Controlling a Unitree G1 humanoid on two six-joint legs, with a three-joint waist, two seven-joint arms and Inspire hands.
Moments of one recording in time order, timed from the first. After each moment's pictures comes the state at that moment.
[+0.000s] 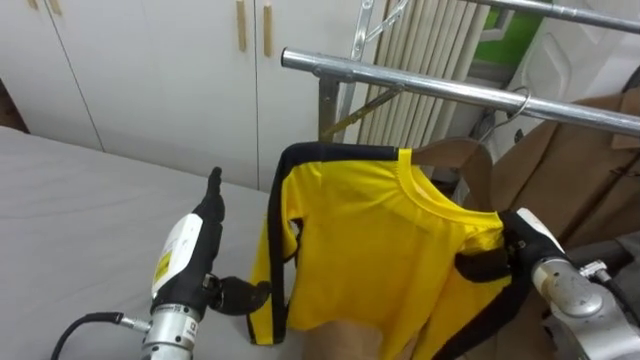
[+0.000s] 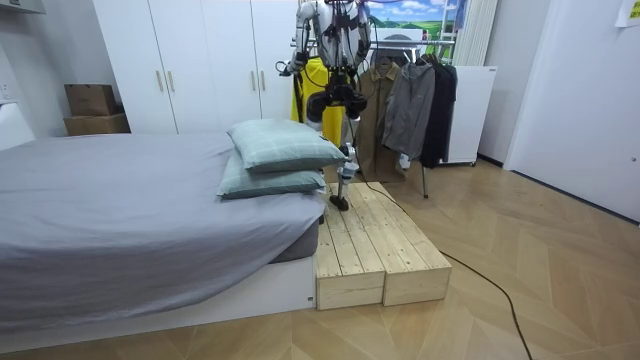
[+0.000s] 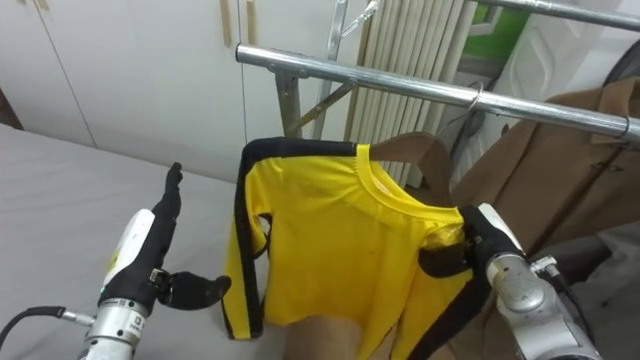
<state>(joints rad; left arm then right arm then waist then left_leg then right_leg) -0.01 0.26 -0.13 0.19 0.43 -0.13 0.25 -0.53 -0.43 0.14 0.97 -0.16 -0.05 0.05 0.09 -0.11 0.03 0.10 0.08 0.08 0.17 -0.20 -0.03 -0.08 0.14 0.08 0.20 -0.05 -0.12</state>
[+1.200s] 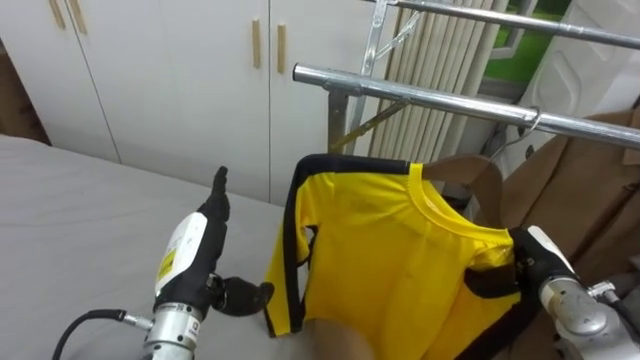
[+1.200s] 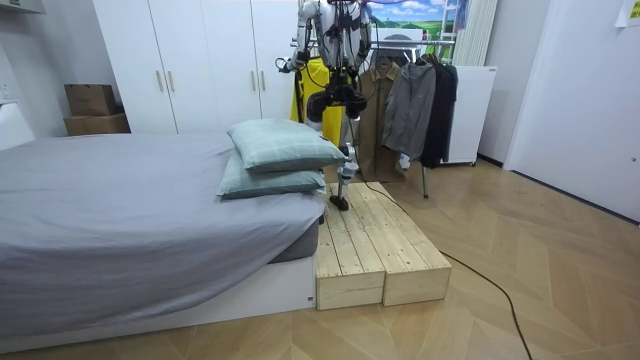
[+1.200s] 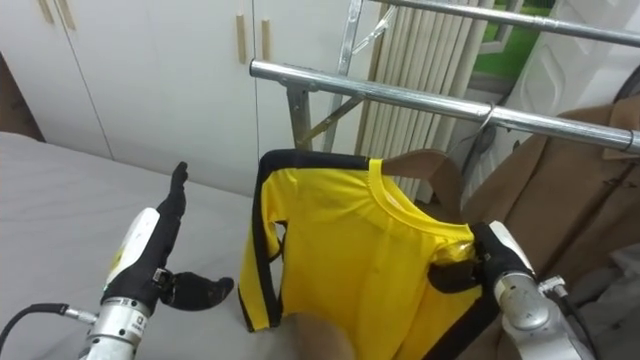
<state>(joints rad) -0.01 0.26 -0.14 0.18 0.45 -0.13 0.22 -0.51 -0.43 0.13 1.04 -0.16 -0.09 0.00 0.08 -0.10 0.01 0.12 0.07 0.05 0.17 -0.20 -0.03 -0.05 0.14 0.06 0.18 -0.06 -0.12</state>
